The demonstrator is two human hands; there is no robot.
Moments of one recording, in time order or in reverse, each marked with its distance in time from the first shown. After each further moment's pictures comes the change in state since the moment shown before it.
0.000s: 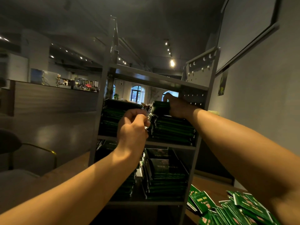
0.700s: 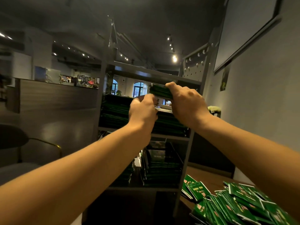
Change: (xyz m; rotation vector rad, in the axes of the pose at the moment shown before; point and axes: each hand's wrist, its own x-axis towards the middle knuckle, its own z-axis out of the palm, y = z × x) left_hand -0.001 0.029 0.040 -0.050 0.009 -0.175; right_hand -0.106 -0.035 -0.024 -0.276 0.534 -0.251
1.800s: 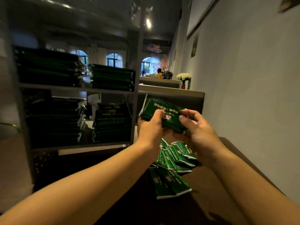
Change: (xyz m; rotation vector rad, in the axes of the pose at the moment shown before) left_hand -0.125 -0.164 0.106 -0.167 -0.226 -0.337; right_hand -0.253 0.053 -0.039 1.441 0.020 1.185
